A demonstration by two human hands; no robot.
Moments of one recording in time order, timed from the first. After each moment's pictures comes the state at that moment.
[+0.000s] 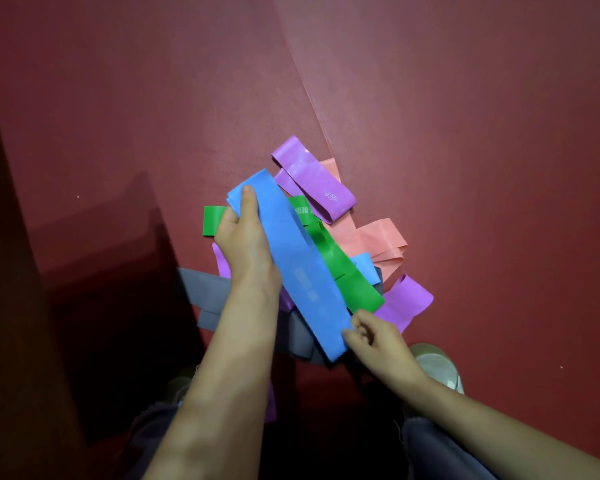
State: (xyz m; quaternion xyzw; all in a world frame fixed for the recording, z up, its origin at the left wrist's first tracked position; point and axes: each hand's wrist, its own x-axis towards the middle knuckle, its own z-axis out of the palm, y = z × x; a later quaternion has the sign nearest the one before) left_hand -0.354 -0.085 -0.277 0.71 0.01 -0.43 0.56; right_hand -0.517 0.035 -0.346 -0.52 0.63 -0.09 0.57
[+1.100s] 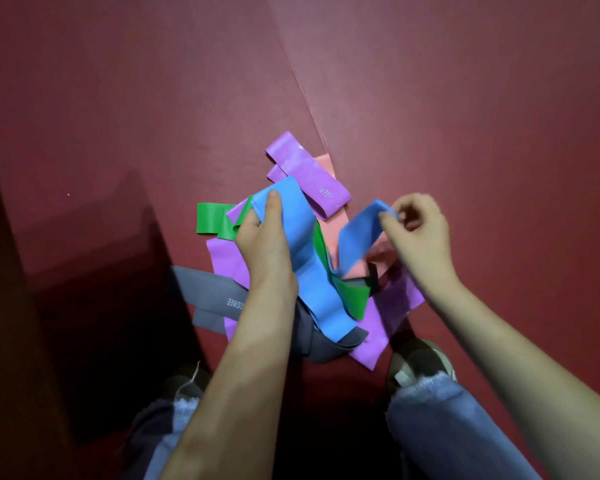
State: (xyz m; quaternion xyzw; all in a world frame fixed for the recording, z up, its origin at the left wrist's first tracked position) left_hand -0.376 -0.078 -0.288 0.73 -0.01 -0.45 0.52; right_hand -0.532 -0.083 -0.320 -0.54 0.69 -0.30 0.38
